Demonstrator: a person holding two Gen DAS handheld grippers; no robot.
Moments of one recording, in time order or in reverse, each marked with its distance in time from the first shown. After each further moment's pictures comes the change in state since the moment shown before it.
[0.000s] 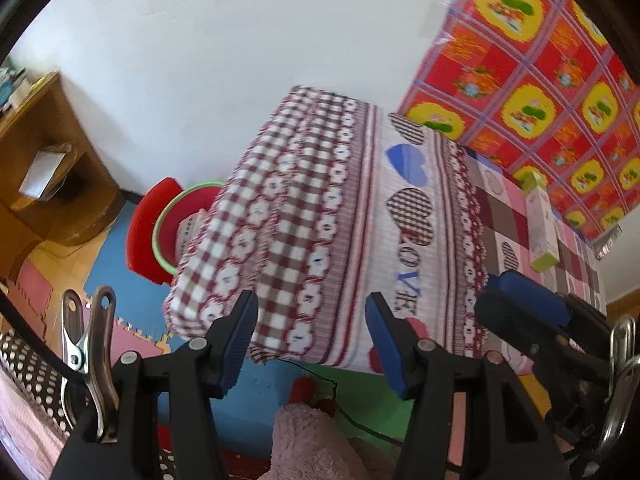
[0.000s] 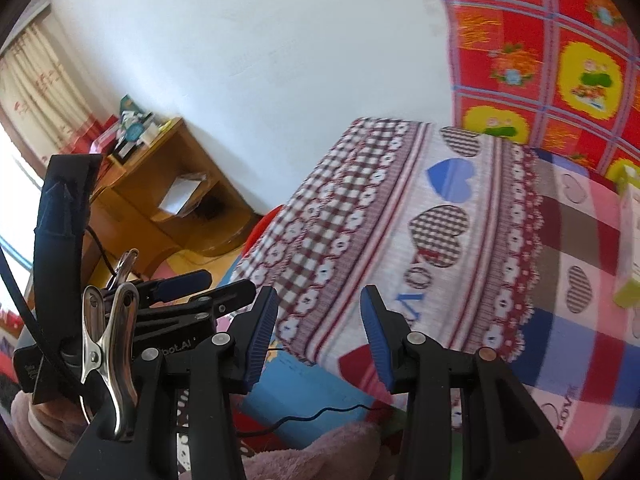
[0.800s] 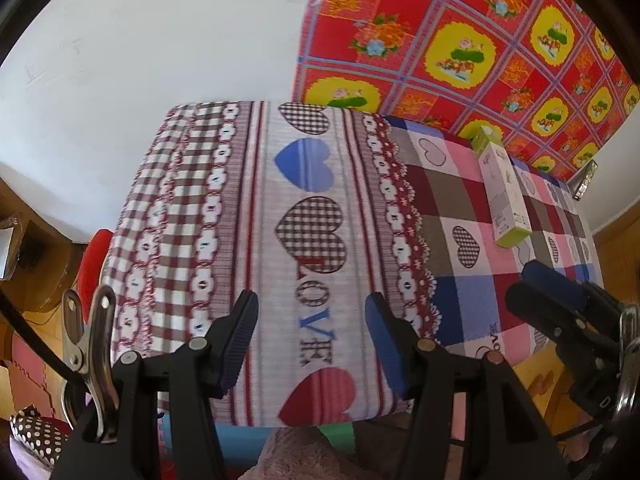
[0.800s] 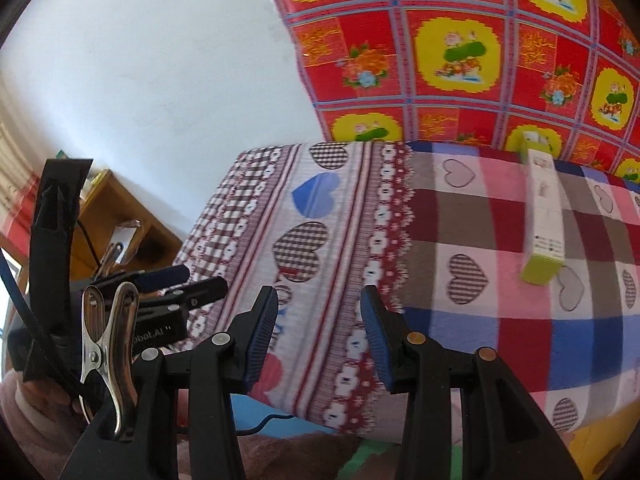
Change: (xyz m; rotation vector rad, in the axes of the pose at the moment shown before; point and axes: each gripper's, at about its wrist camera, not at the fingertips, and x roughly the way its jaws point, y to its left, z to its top) left arm 0.049 -0.105 0.041 0.233 0.052 -0.092; right arm -0.049 -0.104 0.004 0.166 -0.064 -0.199
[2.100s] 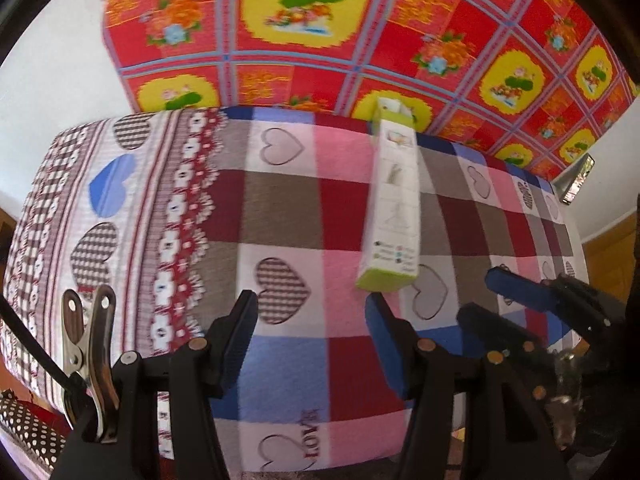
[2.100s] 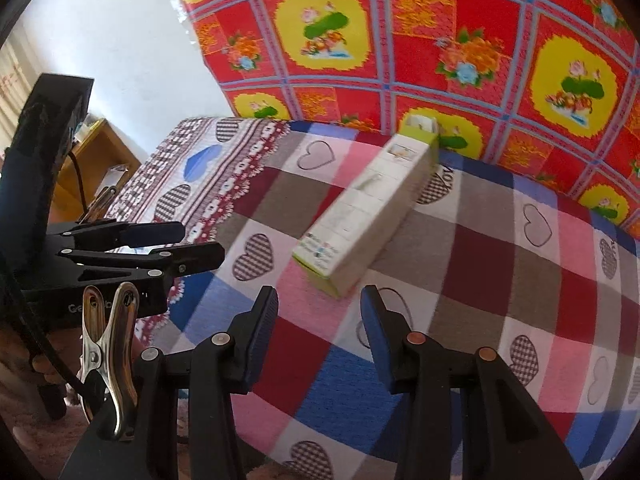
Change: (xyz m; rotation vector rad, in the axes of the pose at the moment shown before) left arm 0.072 -0.227 0.039 -0.015 0.043 -0.023; right arm -0.026 -0.219 0.037 -0.185 0.135 0.020
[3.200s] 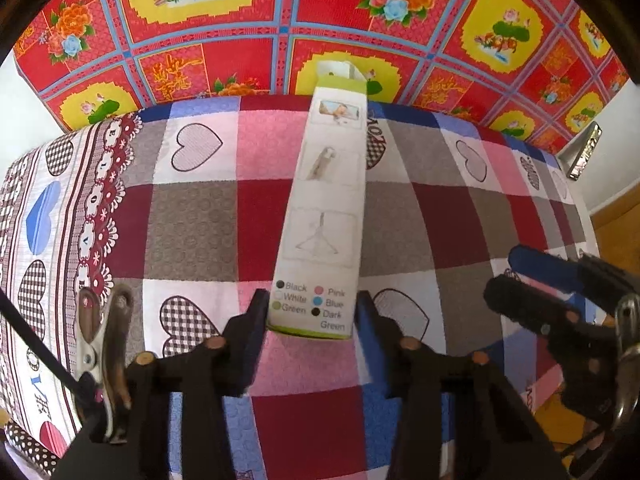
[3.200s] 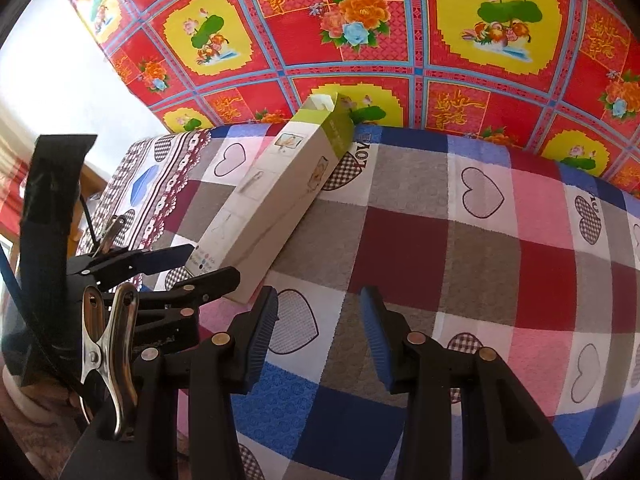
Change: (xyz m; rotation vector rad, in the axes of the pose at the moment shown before) left arm 0.064 -0.058 0.024 0.085 0.044 0.002; right arm 0.010 -0.088 0.002 0.155 0.040 -0.021
